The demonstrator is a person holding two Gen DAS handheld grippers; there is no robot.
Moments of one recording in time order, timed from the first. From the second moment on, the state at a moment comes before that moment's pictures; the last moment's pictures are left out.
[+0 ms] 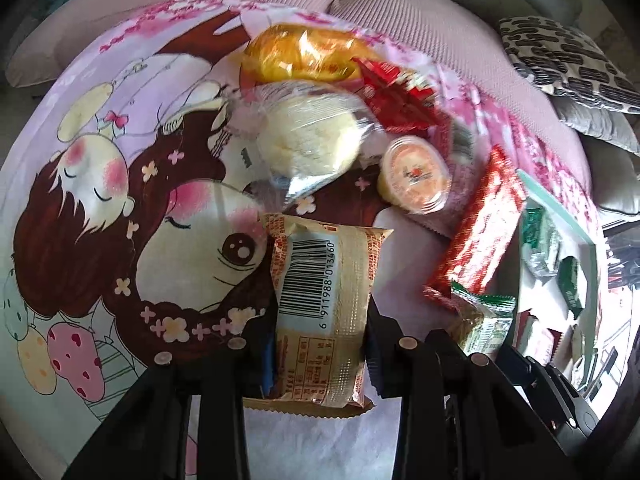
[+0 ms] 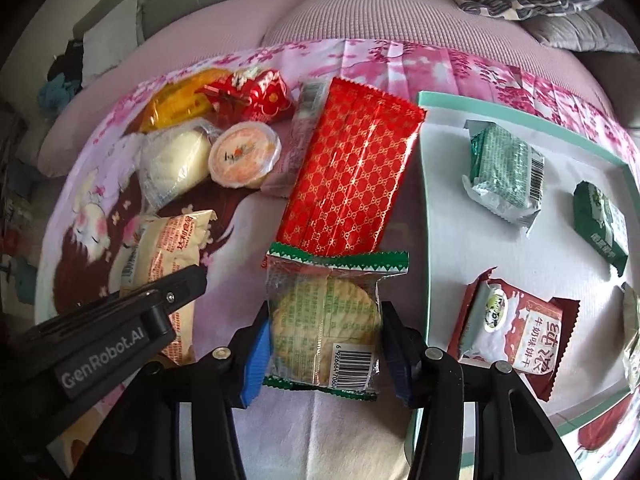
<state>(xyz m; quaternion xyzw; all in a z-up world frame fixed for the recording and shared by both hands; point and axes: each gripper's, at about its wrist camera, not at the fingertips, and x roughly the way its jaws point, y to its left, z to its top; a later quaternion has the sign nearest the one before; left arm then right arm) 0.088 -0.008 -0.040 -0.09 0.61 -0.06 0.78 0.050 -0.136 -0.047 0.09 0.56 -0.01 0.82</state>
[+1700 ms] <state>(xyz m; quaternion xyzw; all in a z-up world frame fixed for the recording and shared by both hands) 0.101 -0.247 -0.005 0.05 0.58 -0.25 0.78 0.001 -0.377 -0.015 0.20 0.46 -0.27 0.82</state>
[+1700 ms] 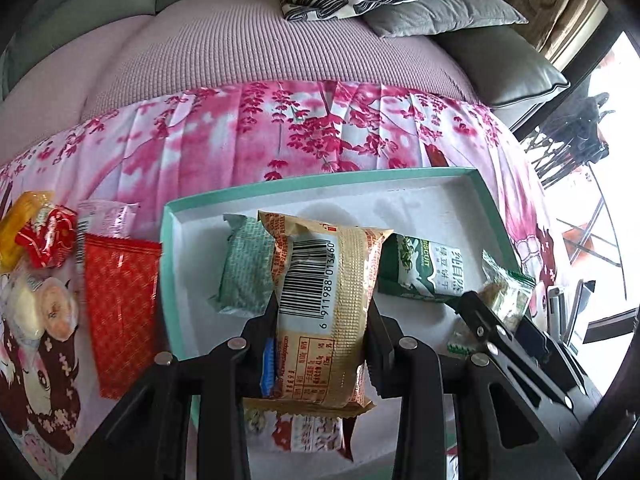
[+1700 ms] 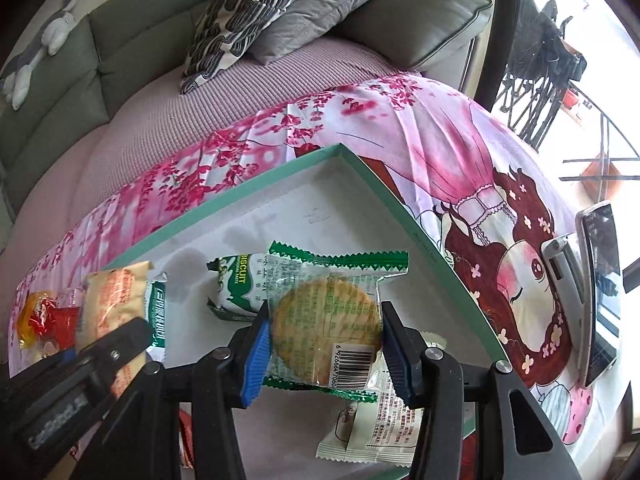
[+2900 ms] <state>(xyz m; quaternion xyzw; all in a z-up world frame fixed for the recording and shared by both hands) 0.111 -0.178 0.007 -0.01 0.55 -0.15 0.82 0.004 -0.363 -0.002 0.21 0.46 -0.23 0.83</state>
